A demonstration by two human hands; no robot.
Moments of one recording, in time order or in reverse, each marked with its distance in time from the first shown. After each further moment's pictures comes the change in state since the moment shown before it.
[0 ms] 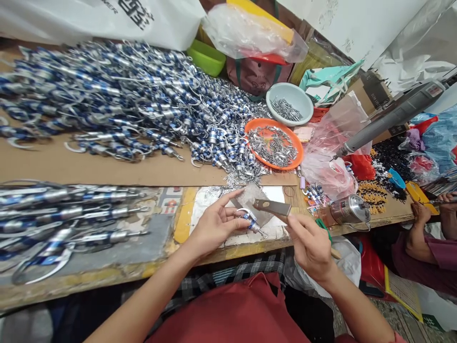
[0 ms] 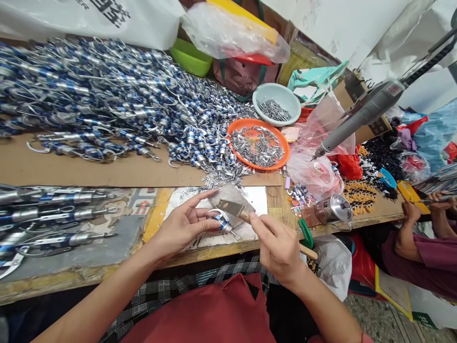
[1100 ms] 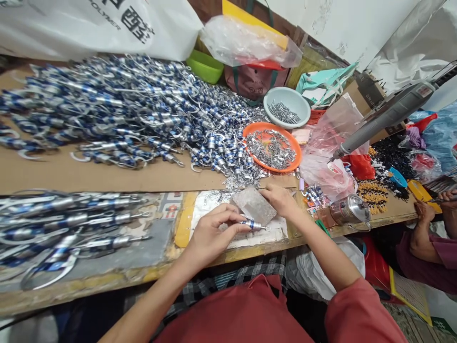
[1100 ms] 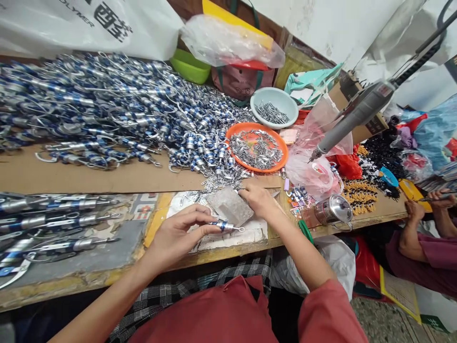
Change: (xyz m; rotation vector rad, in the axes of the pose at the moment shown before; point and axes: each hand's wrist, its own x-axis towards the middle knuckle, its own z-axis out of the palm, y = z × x) left_hand -0.006 -0.002 -0.003 0.592 0.117 0.521; right_hand 0.072 0.081 0.078 -0.201 -0.444 -0.035
